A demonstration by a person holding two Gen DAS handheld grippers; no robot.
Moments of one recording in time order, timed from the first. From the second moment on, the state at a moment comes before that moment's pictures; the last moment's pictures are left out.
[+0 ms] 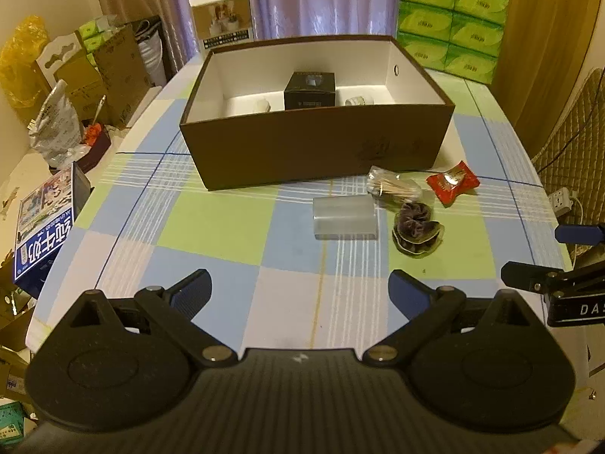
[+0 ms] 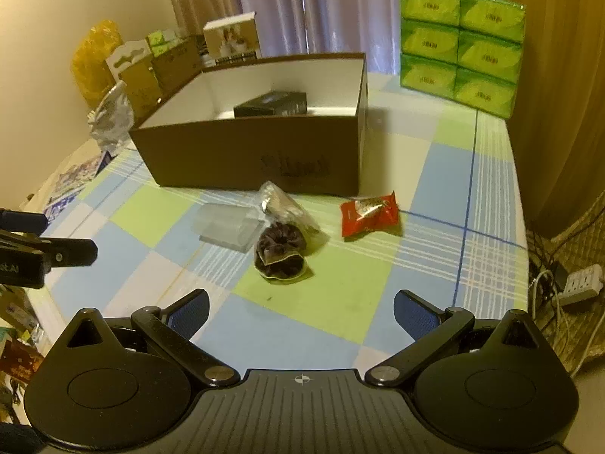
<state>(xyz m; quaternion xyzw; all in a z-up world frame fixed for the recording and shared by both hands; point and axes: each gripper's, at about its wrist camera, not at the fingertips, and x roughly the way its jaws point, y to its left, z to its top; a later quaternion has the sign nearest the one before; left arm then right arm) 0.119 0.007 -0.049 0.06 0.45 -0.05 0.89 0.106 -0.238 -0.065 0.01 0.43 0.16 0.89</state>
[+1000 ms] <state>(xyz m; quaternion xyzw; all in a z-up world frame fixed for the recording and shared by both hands) 0.260 -0.025 -0.151 0.05 0.53 -0.12 0.84 0.216 -0.266 -0.125 0.03 0.47 0.12 0.87</state>
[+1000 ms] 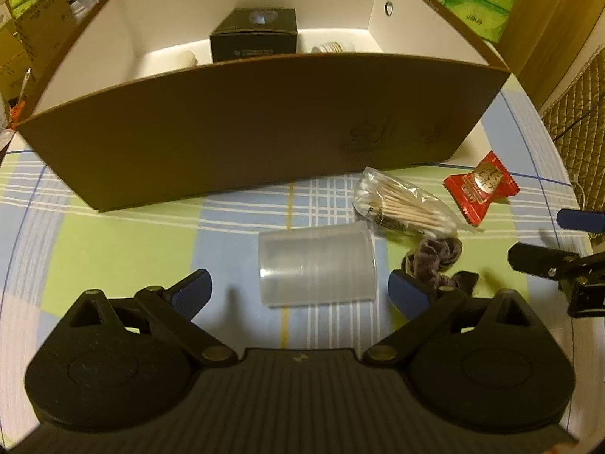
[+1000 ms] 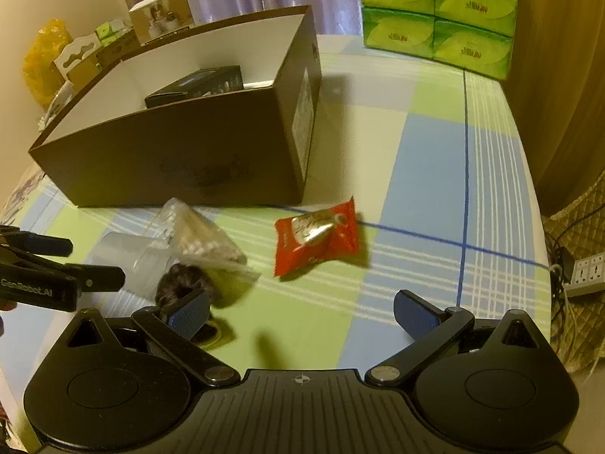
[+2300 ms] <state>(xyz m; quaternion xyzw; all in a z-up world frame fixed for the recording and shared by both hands) 0.275 0.041 -0.169 0.05 0.53 -0.07 0.84 0.257 -0.251 -0.148 -0.03 0.47 0.13 0.87</state>
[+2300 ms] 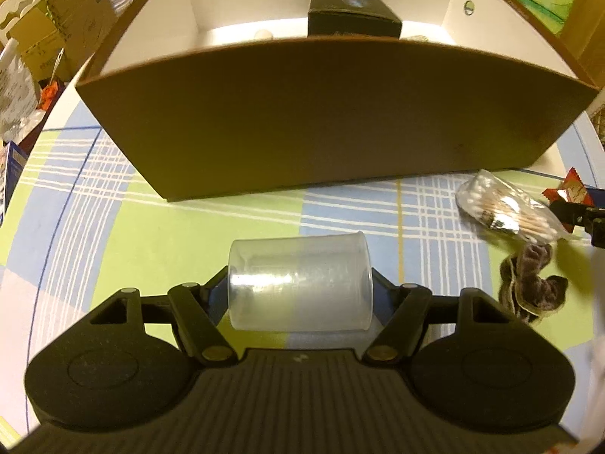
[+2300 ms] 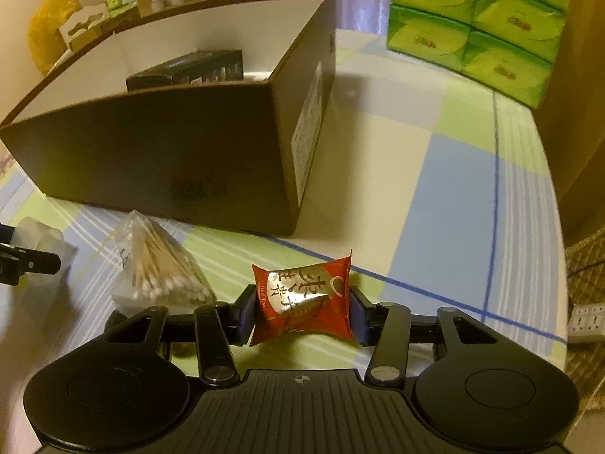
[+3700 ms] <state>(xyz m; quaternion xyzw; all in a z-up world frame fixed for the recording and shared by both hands) 0.411 0.058 -0.054 0.07 0.42 -0.11 0.90 0.378 -0.166 -0.042 -0.01 0.40 0.18 0.90</state>
